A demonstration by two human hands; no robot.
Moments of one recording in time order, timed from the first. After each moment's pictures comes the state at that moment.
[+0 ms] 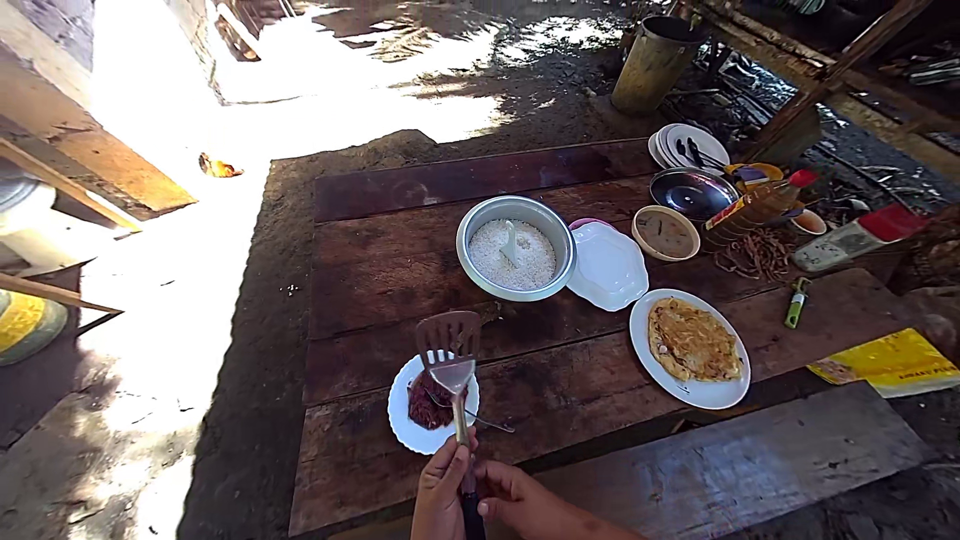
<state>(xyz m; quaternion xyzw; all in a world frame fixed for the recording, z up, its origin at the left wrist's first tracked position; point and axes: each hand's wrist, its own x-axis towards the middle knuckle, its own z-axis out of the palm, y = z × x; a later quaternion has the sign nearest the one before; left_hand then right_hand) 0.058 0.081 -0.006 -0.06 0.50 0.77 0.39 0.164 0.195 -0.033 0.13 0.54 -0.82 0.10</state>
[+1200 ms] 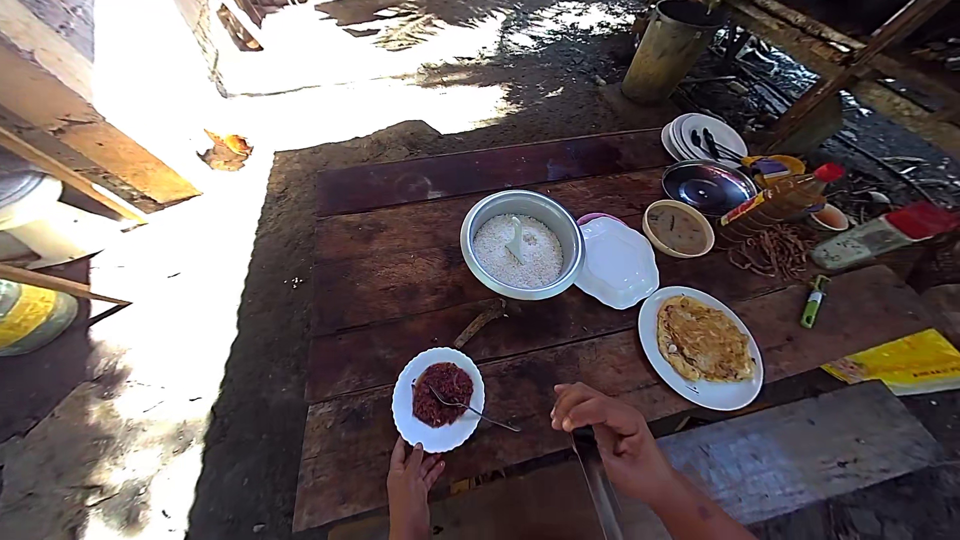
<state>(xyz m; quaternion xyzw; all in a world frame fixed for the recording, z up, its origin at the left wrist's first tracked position) 0.025 0.055 -0.099 -0.25 0.64 0.64 0.33 0.170 0.291 0.039 0.00 0.74 -0.61 -0.29</state>
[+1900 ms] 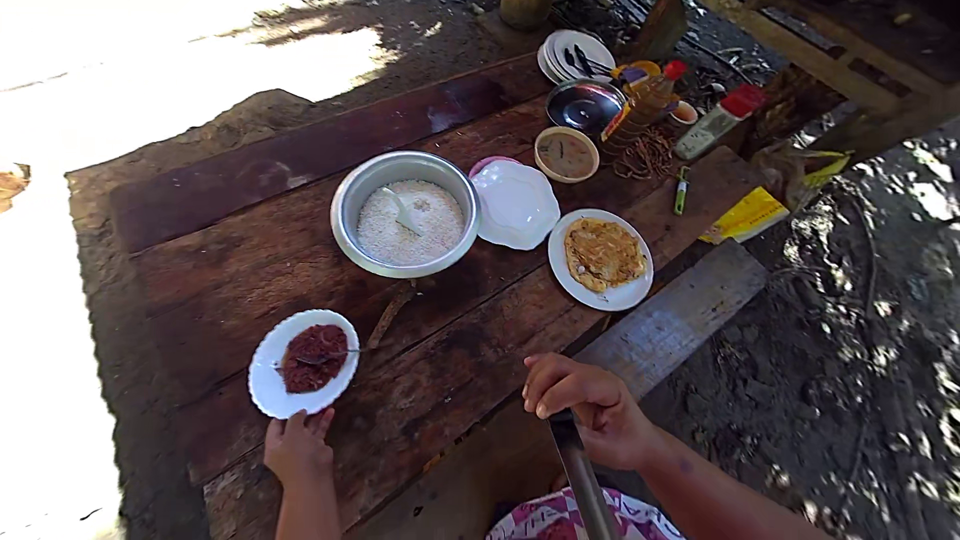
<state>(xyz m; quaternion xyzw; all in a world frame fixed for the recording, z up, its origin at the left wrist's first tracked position) -0.073 0.109 -0.109 -0.18 0.73 0.62 0.23 0.232 0.296 0.055 0.06 0.73 -0.60 -0.34</state>
